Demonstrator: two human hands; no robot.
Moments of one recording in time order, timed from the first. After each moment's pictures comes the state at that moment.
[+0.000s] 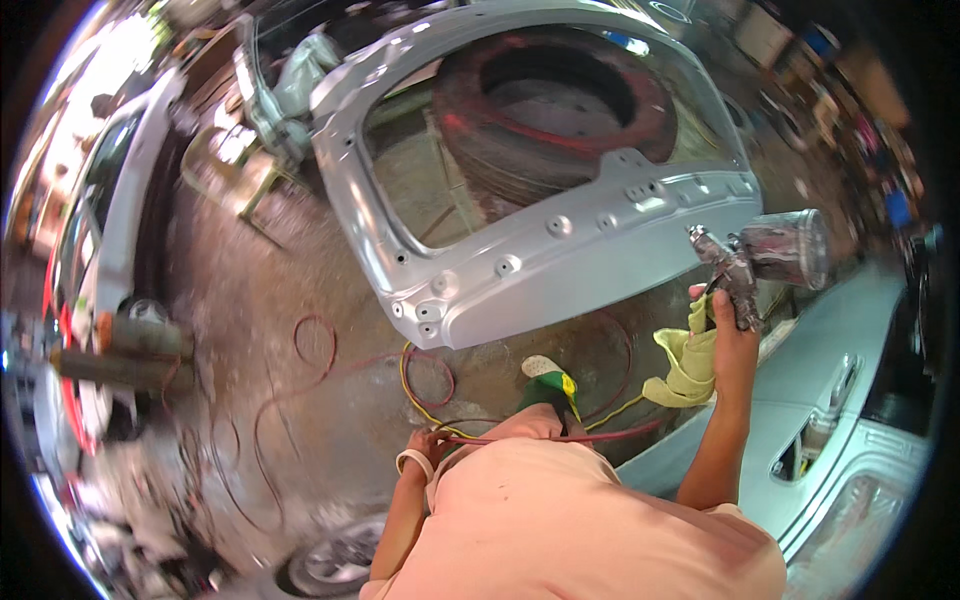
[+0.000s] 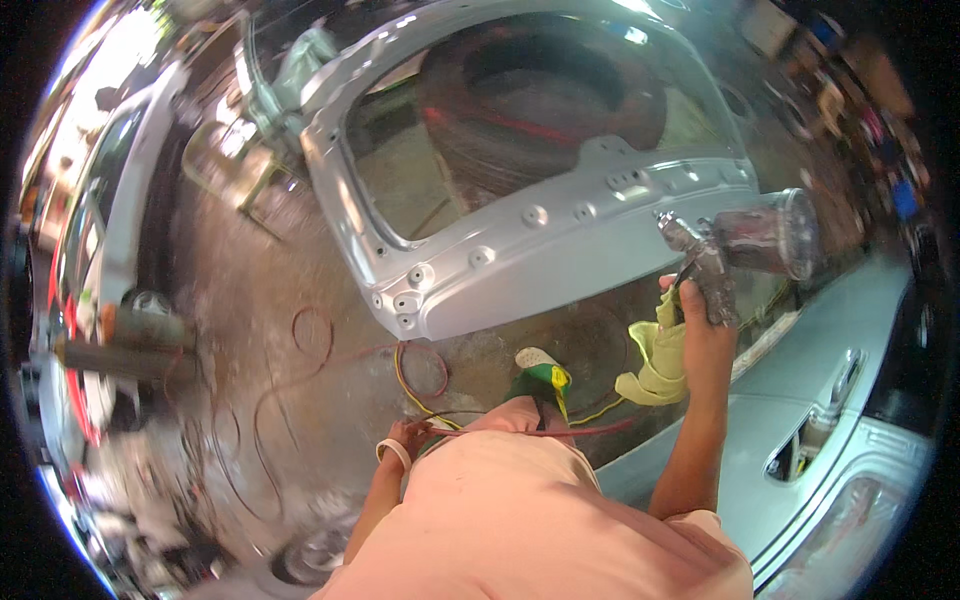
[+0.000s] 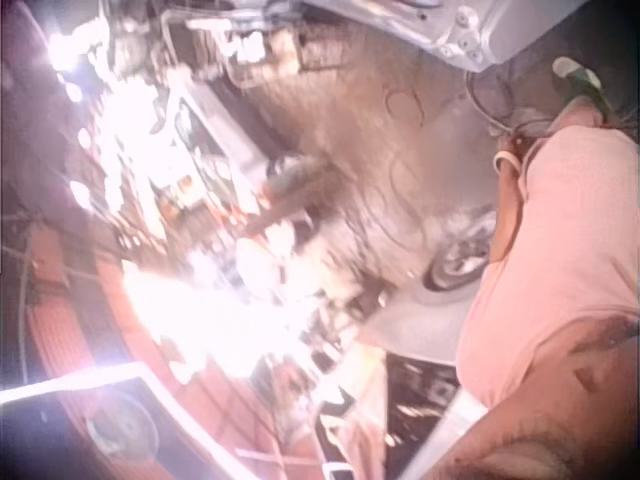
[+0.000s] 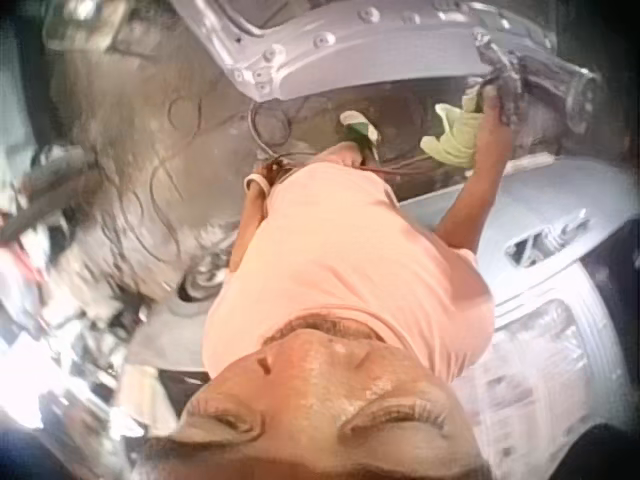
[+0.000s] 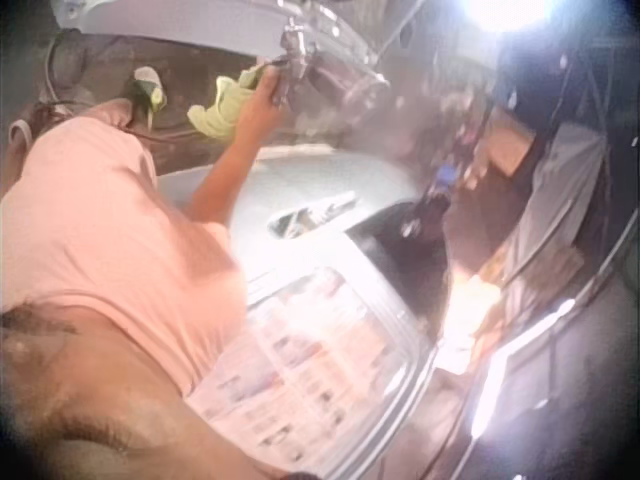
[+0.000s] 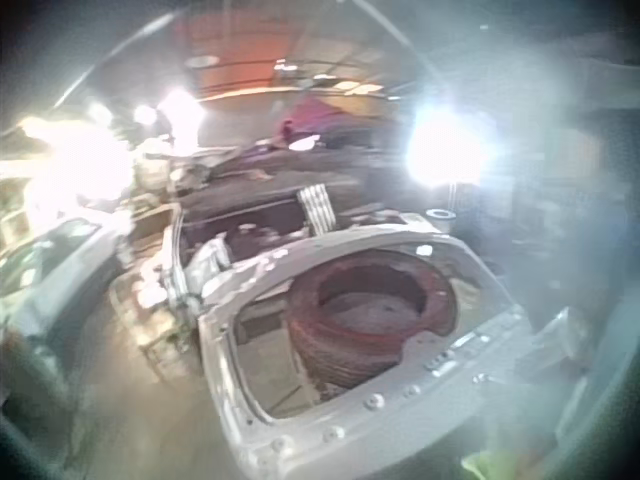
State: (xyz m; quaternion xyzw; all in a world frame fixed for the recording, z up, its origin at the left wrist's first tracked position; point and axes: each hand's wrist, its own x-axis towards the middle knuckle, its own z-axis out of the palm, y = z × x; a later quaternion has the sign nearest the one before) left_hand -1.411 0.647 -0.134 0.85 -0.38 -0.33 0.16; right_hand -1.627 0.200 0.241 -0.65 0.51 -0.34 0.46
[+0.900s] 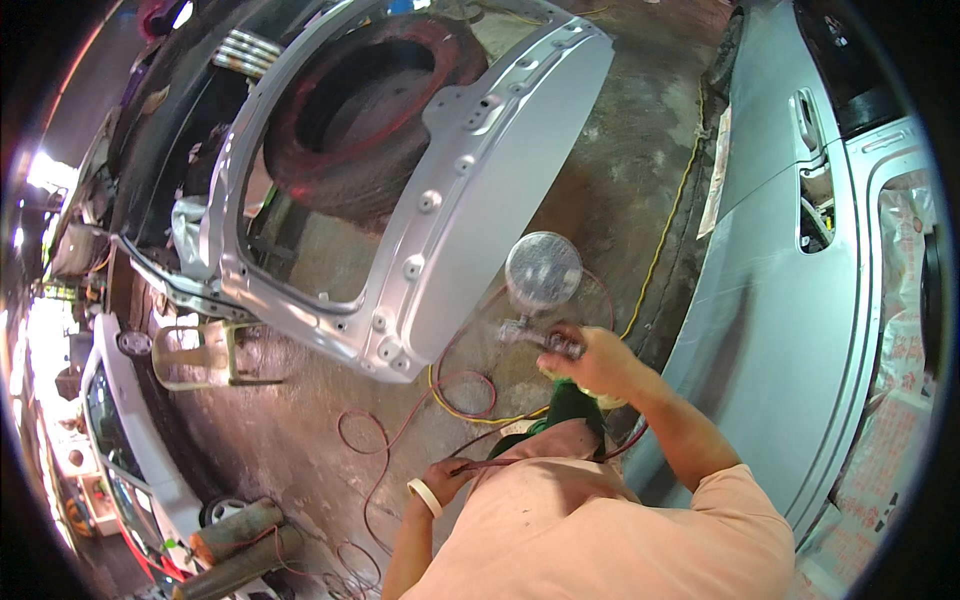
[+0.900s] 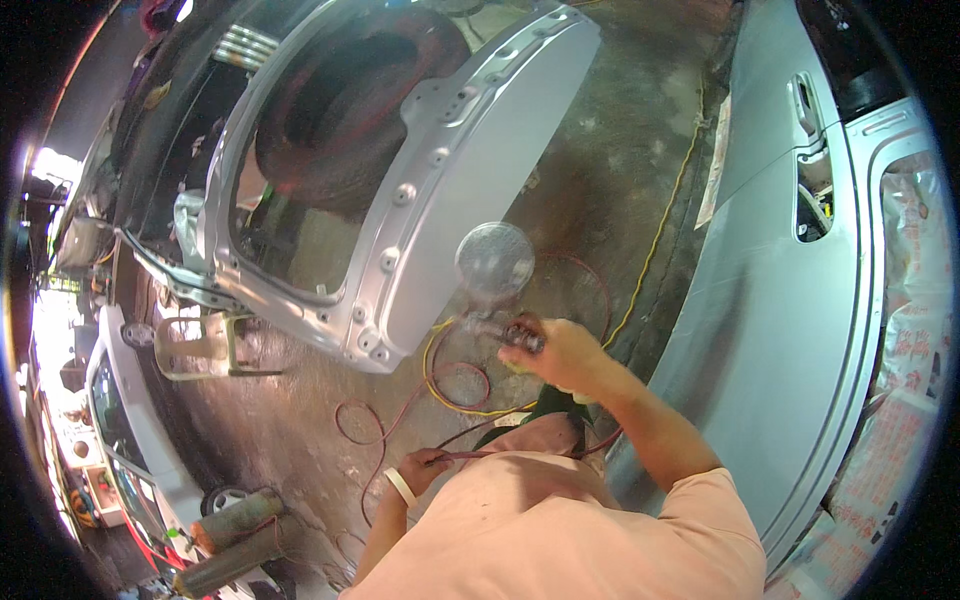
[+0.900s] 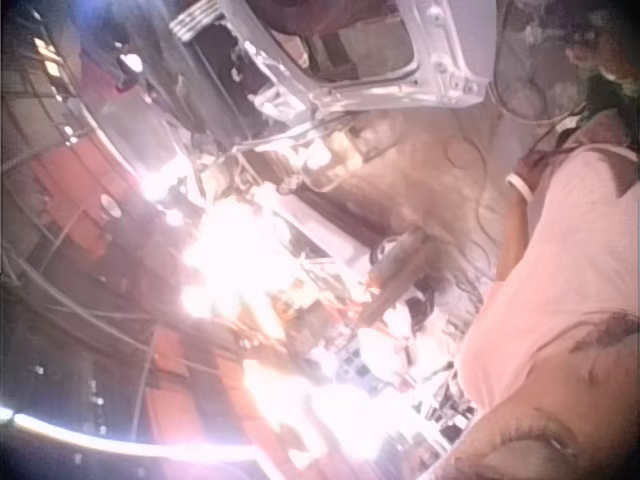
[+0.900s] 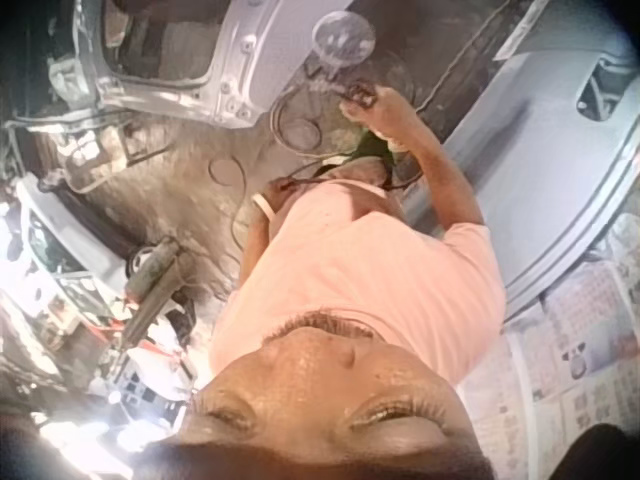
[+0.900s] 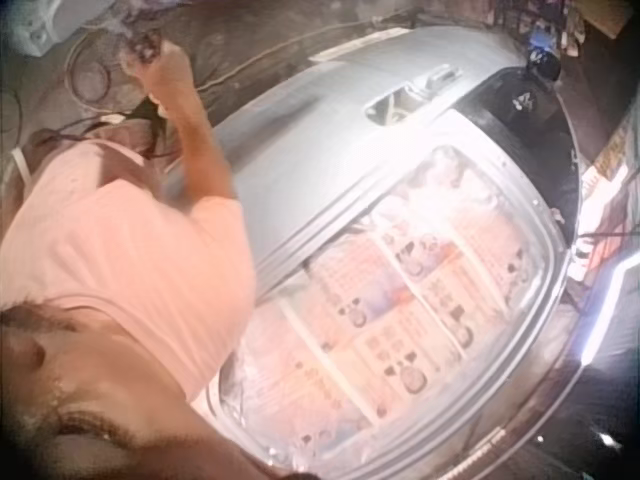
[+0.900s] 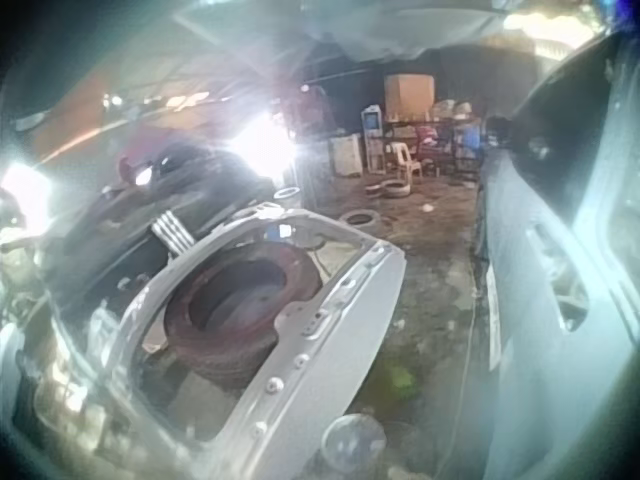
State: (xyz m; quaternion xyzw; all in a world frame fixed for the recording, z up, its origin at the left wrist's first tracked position) left_hand -1.336 0.629 0.005 0.66 -0.46 -0.59 0.09; right_hand -1.657 0.372 0.123 -0.71 0.49 -0.19 0.47
